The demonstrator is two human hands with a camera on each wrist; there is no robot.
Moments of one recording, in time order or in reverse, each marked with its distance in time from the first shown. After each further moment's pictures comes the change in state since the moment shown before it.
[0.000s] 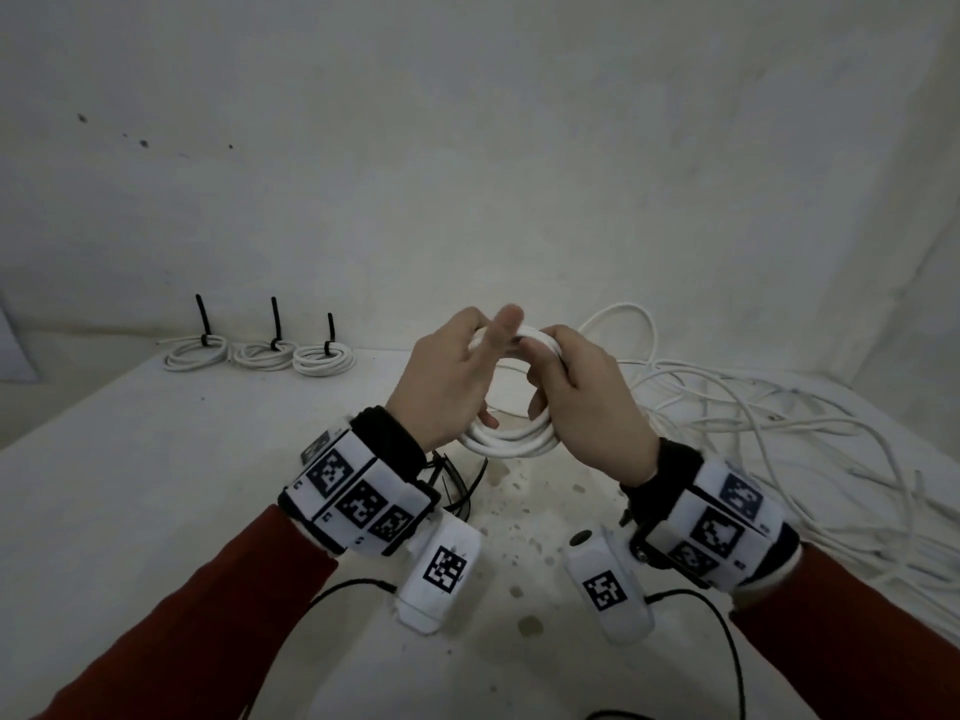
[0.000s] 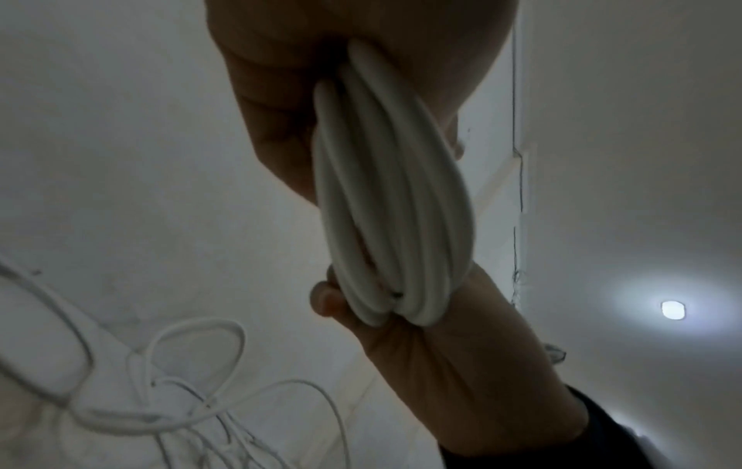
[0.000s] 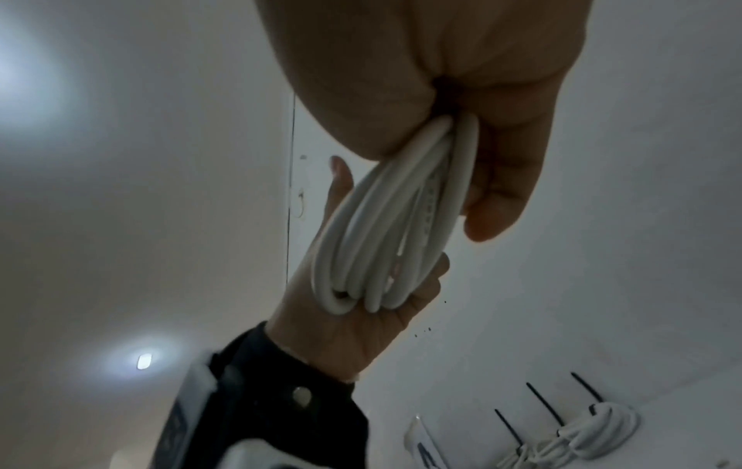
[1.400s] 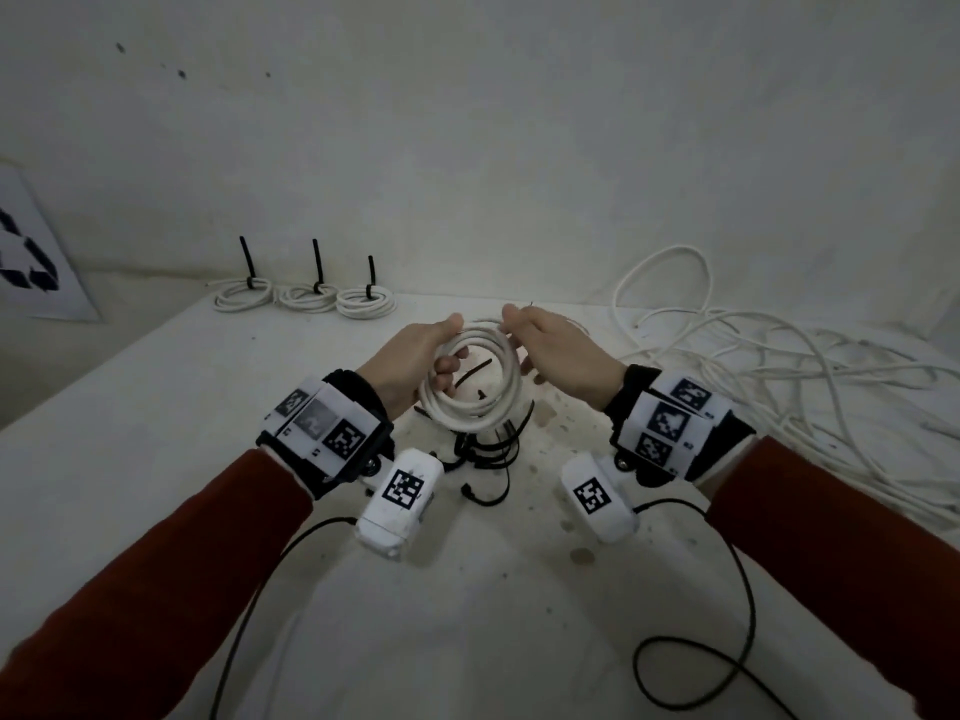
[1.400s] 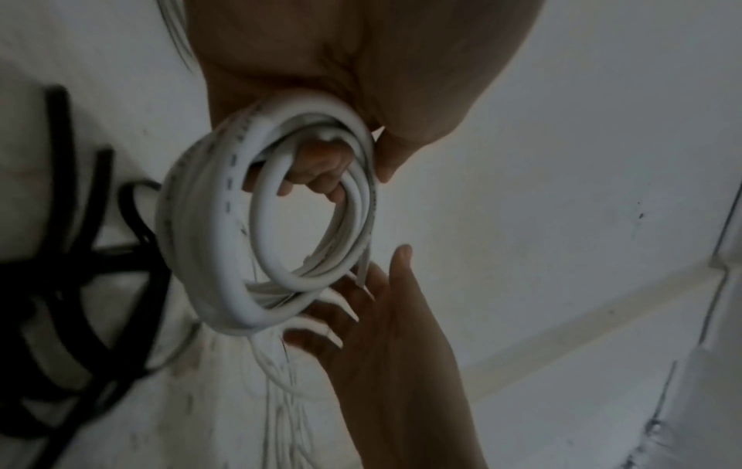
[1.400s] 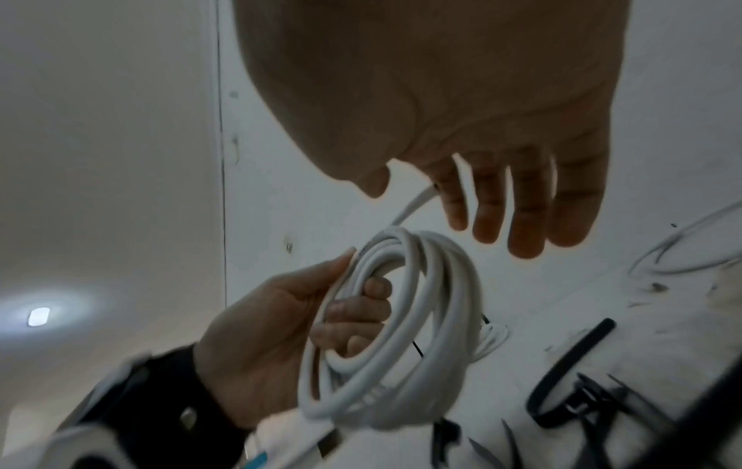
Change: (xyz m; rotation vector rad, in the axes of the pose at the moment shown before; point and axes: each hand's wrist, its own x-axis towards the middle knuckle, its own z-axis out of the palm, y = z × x) left_hand -0.004 -0.103 -0.044 -0.442 -0.164 -0.543; right_hand 0.022 0.021 0.065 -0.072 -0.358 0.240
